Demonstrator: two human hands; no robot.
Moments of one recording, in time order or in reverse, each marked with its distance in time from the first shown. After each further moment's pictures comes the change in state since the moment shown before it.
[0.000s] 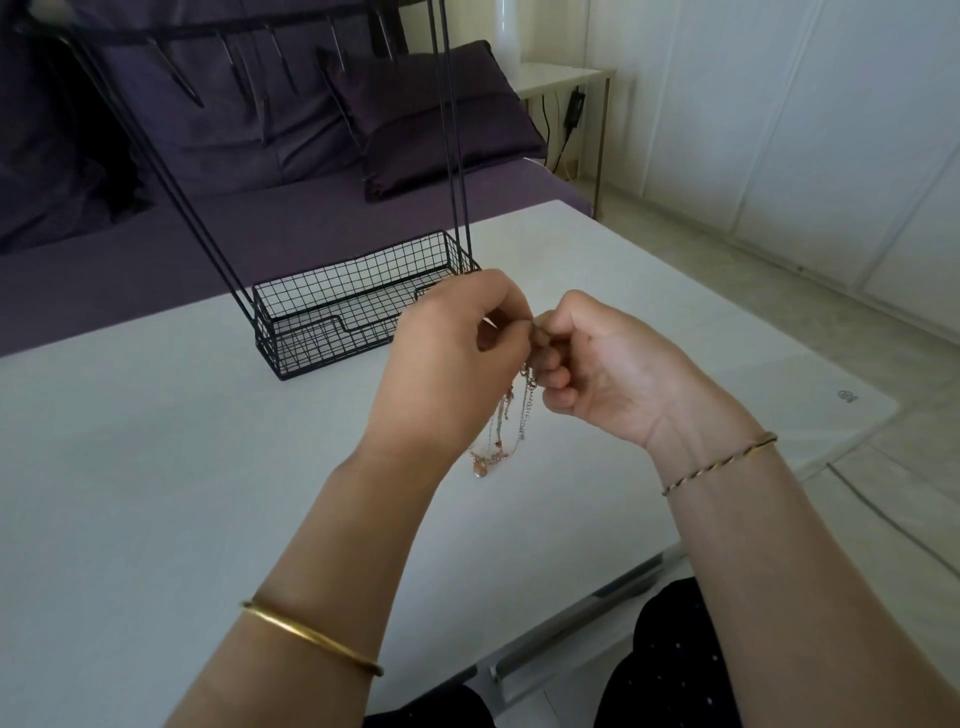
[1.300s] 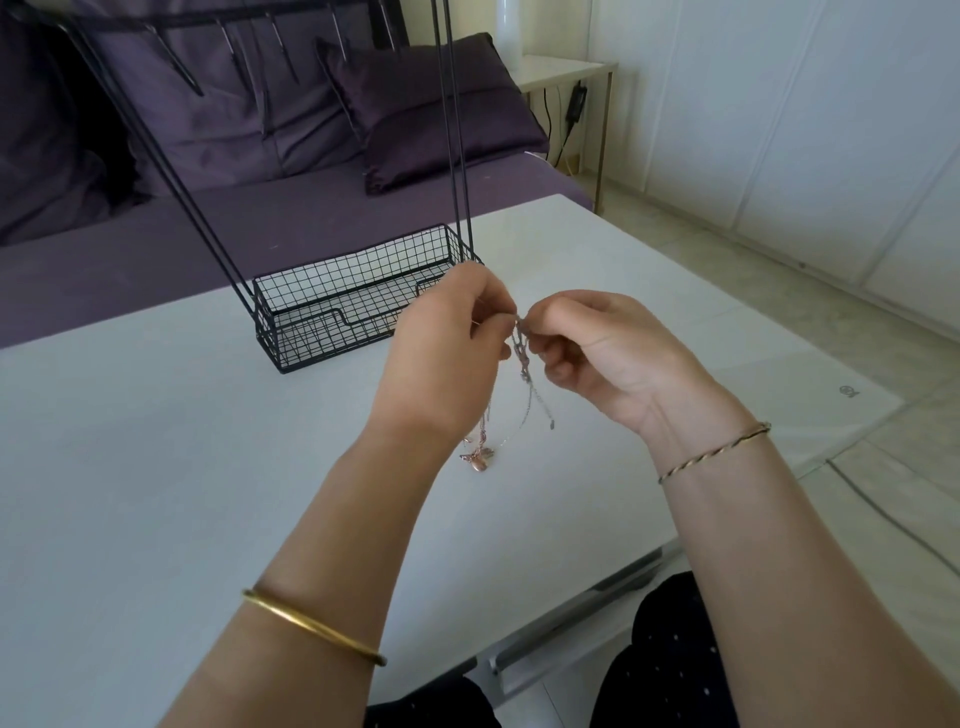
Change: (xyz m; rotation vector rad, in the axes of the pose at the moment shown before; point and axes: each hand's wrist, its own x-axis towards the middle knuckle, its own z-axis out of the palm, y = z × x) left_hand 0.002 -0.004 -0.001 -0.014 -0.048 -0.139; right_hand 0.002 0.002 0.003 -0.093 0.159 -0.173
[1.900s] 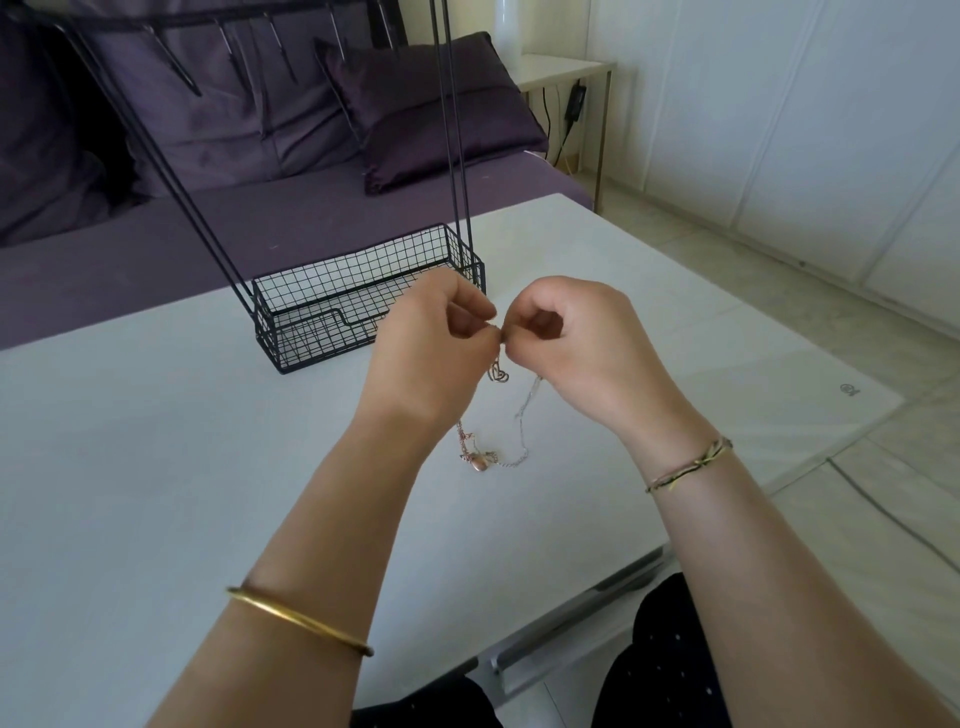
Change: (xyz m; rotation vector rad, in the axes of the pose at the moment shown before) left_hand 0.001 -0.004 -0.005 -0.050 0.021 -0.147; right_hand 0.000 0.009 0.006 -0.734 0.132 -0.532
